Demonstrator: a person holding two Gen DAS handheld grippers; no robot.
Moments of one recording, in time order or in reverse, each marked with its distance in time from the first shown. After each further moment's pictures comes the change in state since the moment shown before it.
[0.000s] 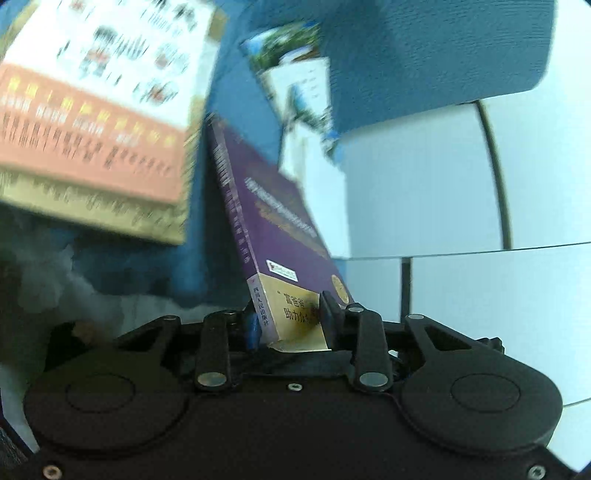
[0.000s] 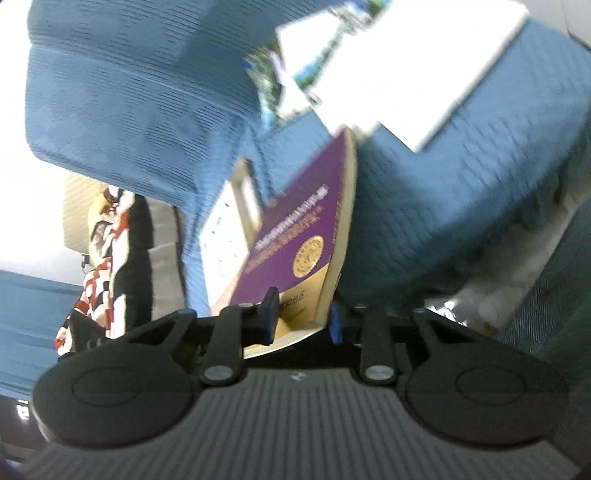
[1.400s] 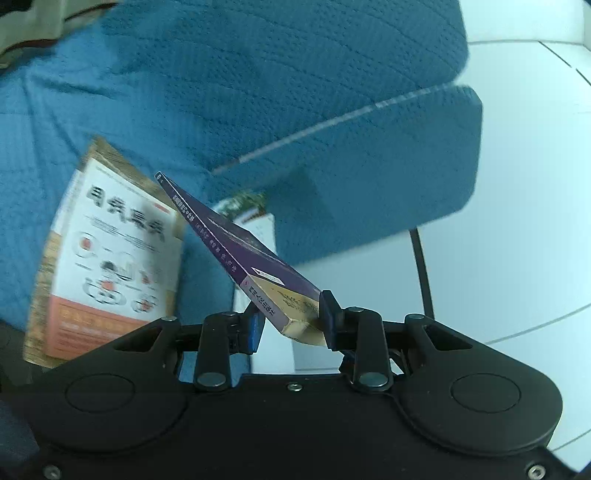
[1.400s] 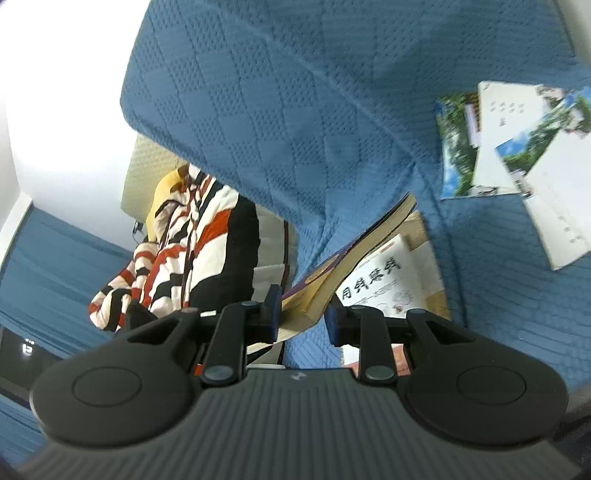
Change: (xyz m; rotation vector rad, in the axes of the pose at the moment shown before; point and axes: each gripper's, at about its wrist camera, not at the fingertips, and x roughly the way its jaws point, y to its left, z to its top) left arm -0.142 -0.036 0.090 -0.007 -0.304 -0.088; right arm 0.042 0.180 0.050 -0.229 0.006 0.158
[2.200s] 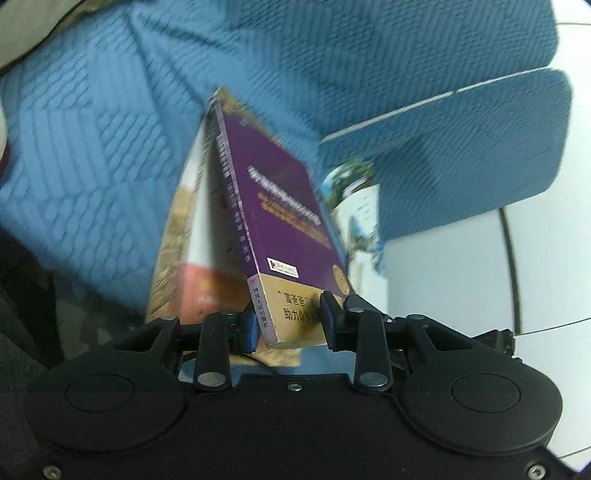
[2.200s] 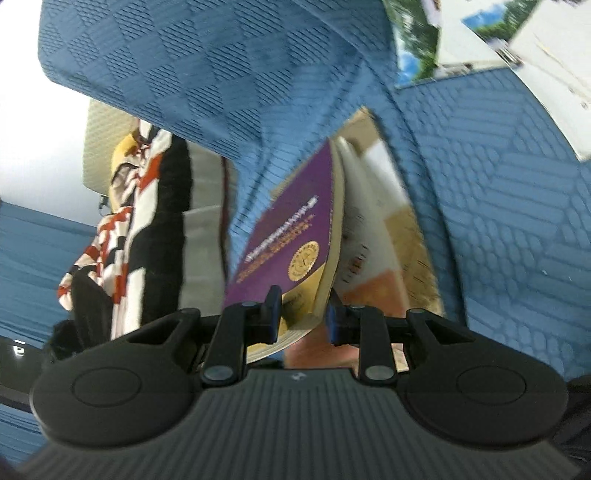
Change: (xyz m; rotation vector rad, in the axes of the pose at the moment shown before) left arm 0.014 0.112 -0.017 -0.014 0.092 0.213; right arm 0.085 -0.074 -0.061 0.093 0.143 -0.093
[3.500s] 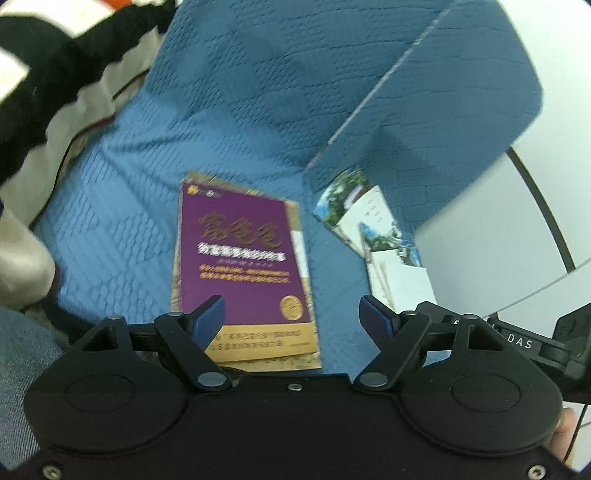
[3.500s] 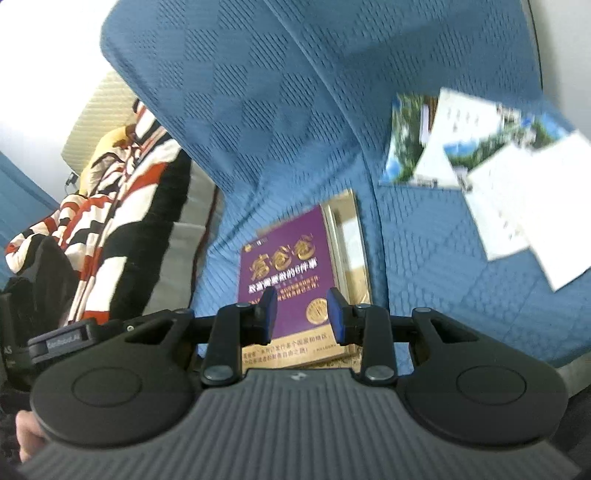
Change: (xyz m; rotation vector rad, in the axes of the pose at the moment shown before) left arm -0.056 -0.111 -0.032 0.368 -0.128 0.215; right arm -0.091 0.057 -0.022 -0.305 -0.200 -0.188
